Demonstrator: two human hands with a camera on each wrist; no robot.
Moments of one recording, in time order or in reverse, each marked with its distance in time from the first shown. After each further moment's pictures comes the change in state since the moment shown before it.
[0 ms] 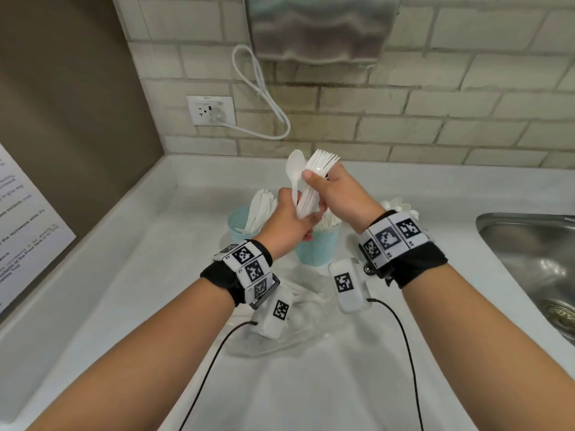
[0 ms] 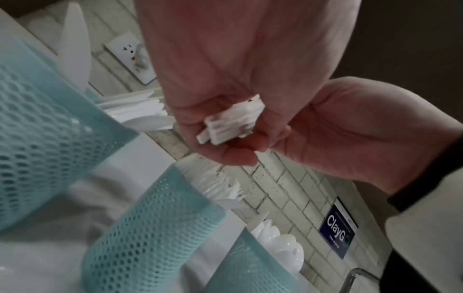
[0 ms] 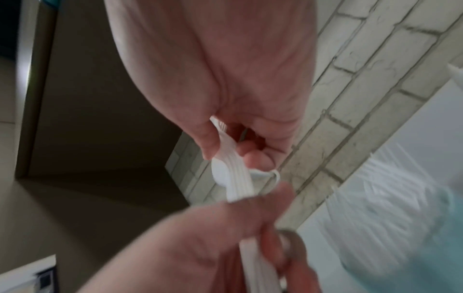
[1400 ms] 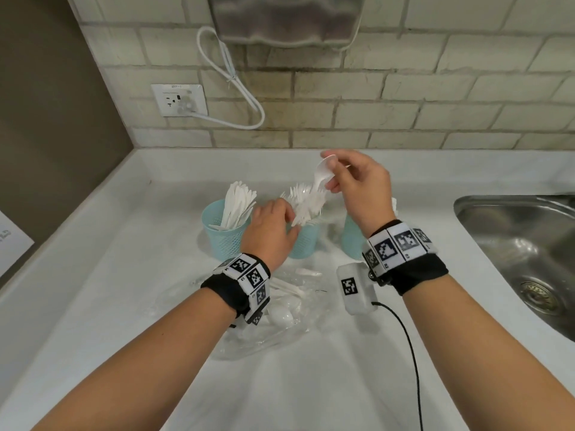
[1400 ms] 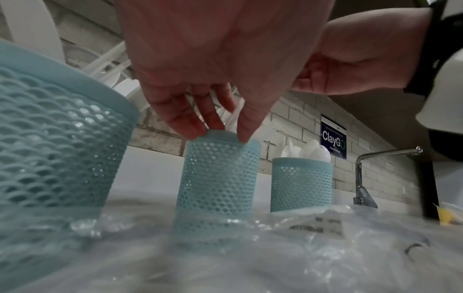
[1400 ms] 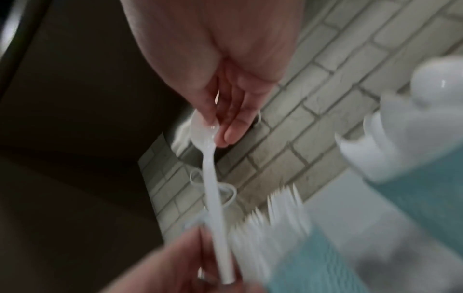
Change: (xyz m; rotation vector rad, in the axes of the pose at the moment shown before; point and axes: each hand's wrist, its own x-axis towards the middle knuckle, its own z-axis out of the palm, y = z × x) left_hand -0.003 -0.037 0.021 0.747 0.140 0.220; right_hand -0.024 0.035 -0.039 0.044 0.450 -0.159
